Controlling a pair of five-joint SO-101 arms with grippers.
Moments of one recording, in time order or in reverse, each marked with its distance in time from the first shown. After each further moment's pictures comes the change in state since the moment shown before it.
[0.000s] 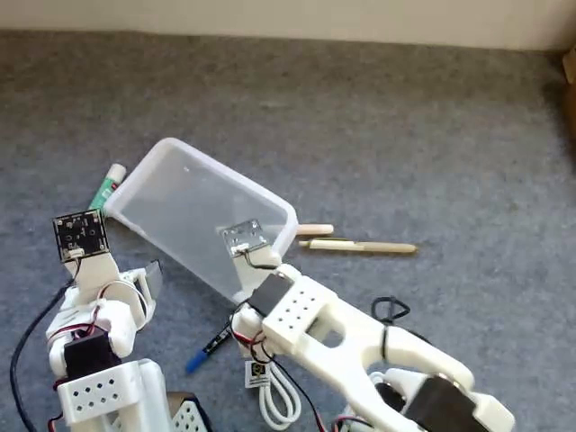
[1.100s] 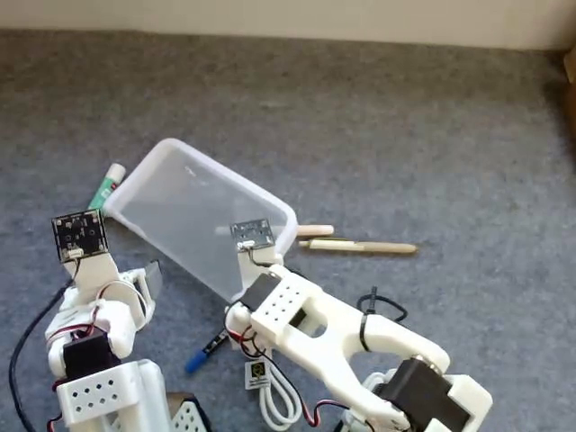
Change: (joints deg) left arm 0.0 0.0 0.0 0.0 0.0; right arm 0.2 10.9 0.0 -8.8 -9.2
